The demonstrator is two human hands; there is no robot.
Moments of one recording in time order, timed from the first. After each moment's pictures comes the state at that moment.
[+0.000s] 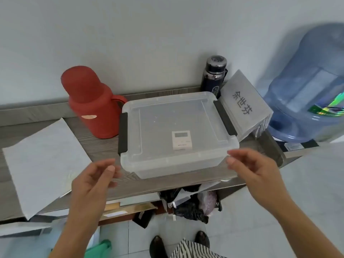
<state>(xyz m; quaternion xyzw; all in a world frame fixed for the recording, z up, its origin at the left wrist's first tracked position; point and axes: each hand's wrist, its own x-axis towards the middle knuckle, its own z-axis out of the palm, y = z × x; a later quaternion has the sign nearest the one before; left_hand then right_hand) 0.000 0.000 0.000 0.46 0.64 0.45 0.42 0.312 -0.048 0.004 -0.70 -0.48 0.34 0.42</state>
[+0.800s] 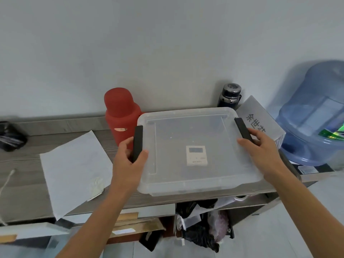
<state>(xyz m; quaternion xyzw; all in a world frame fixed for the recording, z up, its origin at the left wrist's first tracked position) -0.005 0.043 0.013 0.52 0.60 0.46 0.39 0.304 0.024 0.026 -0.71 -0.39 0.35 0.47</state>
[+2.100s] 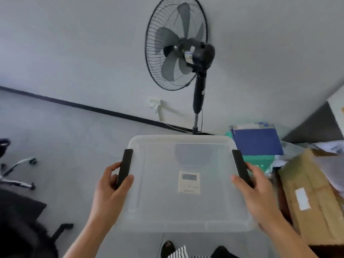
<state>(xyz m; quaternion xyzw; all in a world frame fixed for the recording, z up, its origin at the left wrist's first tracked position) 0.167 -0.788 -0.031 -0.30 0.77 0.56 -0.04 0.098 -0.484 -0.046 -0.11 -0.79 0.59 -0.09</state>
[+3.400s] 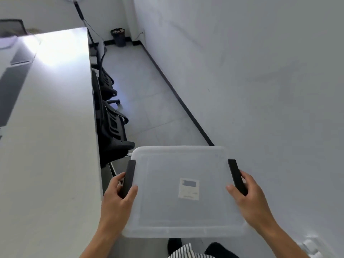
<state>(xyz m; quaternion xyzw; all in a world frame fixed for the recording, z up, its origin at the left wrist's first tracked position) -0.038 -1.507 -0.062 -0.60 0.56 0.48 -0.30 -0.319 -1.372 -0.076 0.29 -0.79 0.43 -0.31</state>
